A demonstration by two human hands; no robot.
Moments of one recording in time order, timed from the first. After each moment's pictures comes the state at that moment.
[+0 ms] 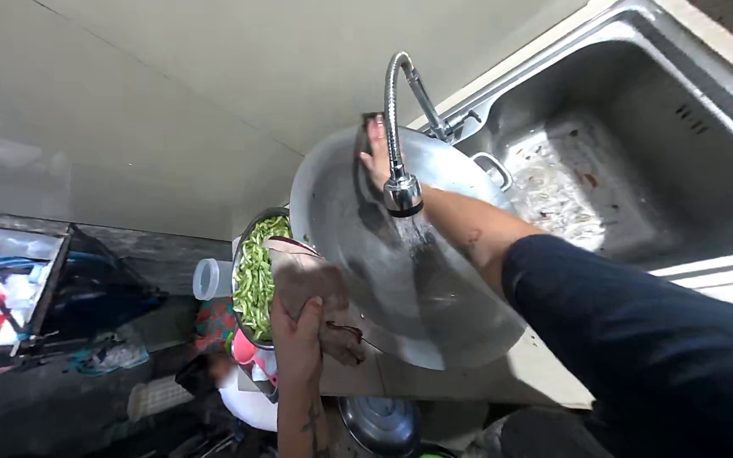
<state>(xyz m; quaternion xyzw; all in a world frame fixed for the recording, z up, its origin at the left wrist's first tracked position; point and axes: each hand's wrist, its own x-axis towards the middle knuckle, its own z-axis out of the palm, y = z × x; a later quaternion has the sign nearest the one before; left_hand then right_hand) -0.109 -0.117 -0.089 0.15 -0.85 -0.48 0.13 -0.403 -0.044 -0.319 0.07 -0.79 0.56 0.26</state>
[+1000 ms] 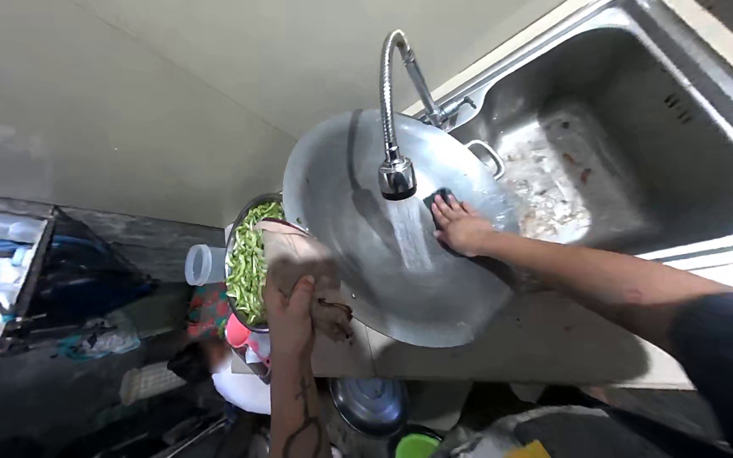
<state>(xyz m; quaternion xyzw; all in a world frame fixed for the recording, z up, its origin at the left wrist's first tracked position) -0.107 -0.126 -0.094 0.14 -0.85 -0.49 0.13 -0.241 0.081 -0.394 0.21 -0.92 0.28 -0.19</state>
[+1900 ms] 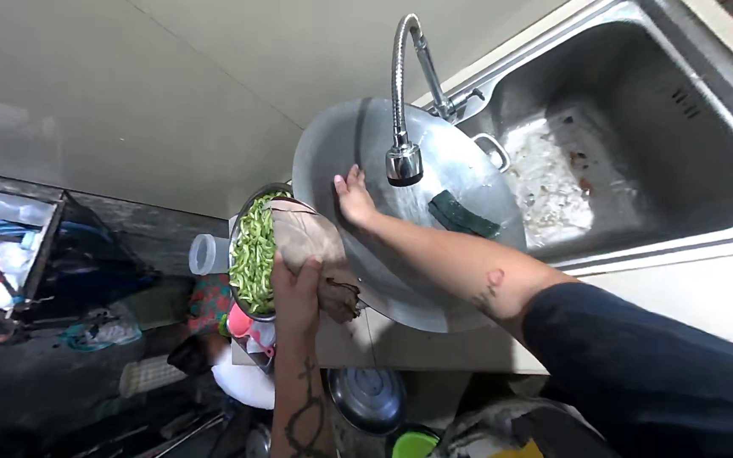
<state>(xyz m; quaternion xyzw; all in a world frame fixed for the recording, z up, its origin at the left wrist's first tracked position) -0.107 -0.119 -0.089 0.17 -0.85 -0.49 0.12 -0.257 -0.073 -0.207 0.02 -0.67 0.72 -0.15</state>
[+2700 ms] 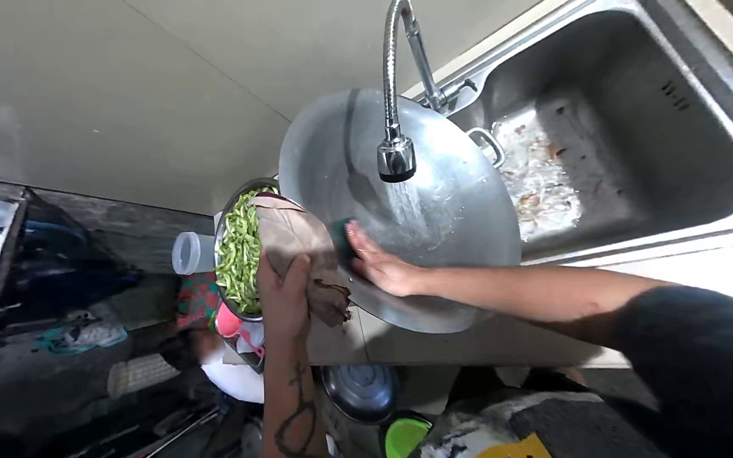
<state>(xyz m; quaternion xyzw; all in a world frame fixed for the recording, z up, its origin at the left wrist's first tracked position) -0.110 -0.116 -0.087 0.18 -0.85 -0.48 0.12 -0.161 -0.013 -0.255 0.30 -0.69 0.61 -0.23</state>
